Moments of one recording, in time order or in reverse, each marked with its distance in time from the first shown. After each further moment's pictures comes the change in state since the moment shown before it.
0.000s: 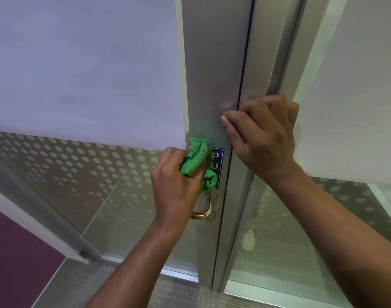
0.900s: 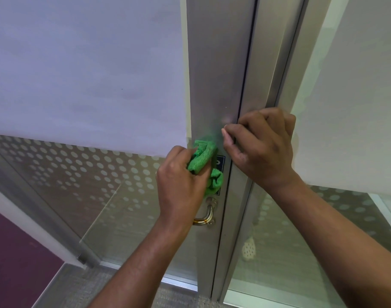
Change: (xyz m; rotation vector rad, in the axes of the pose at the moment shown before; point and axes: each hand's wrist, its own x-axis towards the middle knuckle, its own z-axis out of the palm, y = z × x) left_hand 0.014 0.019 0.000 0.047 -0.006 -0.010; right_hand 0.002 -0.002 -0.001 -0.028 -0.010 -0.021
